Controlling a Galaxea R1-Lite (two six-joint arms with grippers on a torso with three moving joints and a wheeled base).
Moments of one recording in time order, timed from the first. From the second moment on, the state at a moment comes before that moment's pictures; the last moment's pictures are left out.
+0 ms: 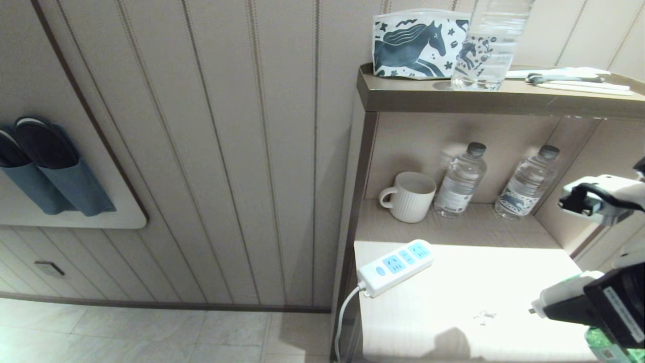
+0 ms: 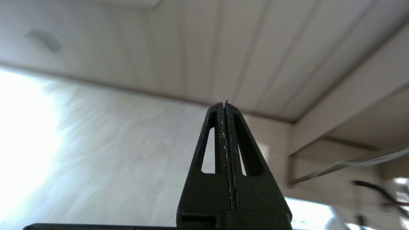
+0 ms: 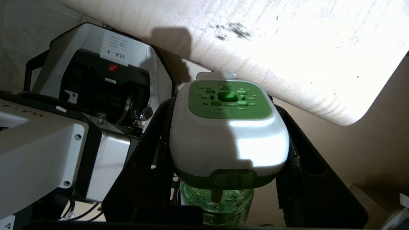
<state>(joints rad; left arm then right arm) -0.04 0.38 -0.34 0.30 0.16 -0.11 0.53 1.29 -1.29 1.03 -0.20 0.17</state>
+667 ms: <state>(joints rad) -0.01 0.02 -0.01 0.02 -0.03 0.10 0.48 1.10 -0.97 0.62 -0.20 0.16</state>
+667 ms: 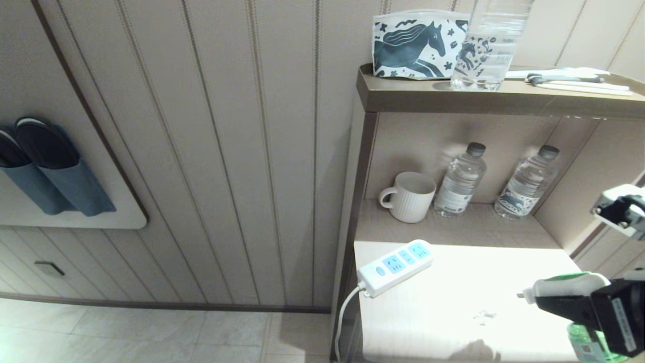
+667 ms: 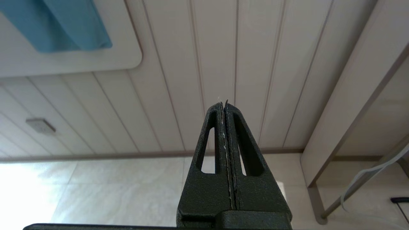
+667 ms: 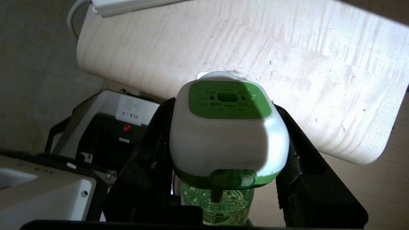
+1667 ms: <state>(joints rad) -0.01 0.00 0.00 -0.03 -0.02 0.06 0.39 0.86 -0.44 -0.21 -0.20 0.05</state>
